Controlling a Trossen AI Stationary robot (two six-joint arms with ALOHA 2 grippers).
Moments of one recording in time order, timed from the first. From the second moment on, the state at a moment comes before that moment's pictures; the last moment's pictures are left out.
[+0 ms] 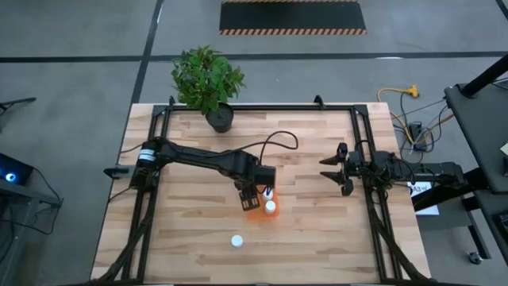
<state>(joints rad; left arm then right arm) -0.12 1.99 1.87 -1.27 -0.04 -0.39 -0.02 0.05 0.01 0.01 0.03 0.21</state>
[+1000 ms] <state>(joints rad) -0.11 1.99 1.68 -1.06 -0.01 -0.39 -0.02 0.05 0.01 0.01 0.03 0.21</state>
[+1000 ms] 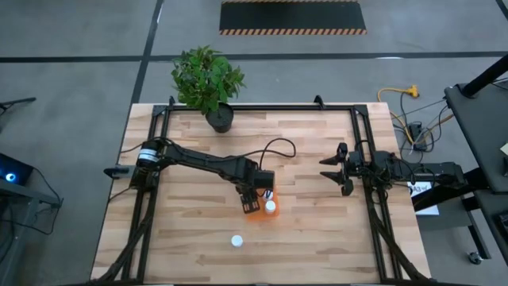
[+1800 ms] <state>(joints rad) -0.11 2.06 1.71 -1.06 0.02 -0.39 -0.02 0.05 0.01 0.01 0.03 0.21</state>
